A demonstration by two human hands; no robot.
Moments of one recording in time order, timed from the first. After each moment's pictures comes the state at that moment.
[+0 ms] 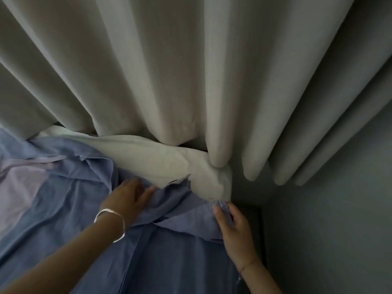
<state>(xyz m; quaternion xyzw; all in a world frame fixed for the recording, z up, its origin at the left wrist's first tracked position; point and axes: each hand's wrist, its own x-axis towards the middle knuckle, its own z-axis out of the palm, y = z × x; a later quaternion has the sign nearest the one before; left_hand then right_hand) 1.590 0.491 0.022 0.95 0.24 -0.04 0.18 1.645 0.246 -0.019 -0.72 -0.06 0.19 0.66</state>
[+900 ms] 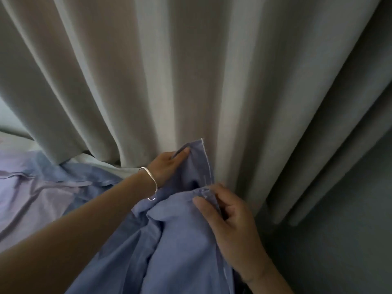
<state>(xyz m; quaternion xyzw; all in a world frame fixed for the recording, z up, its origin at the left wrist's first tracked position) 1.661 0.471 0.189 0.80 0.24 0.06 0.54 1.627 0.282 0.196 -0.66 -0.37 0.12 0.64</state>
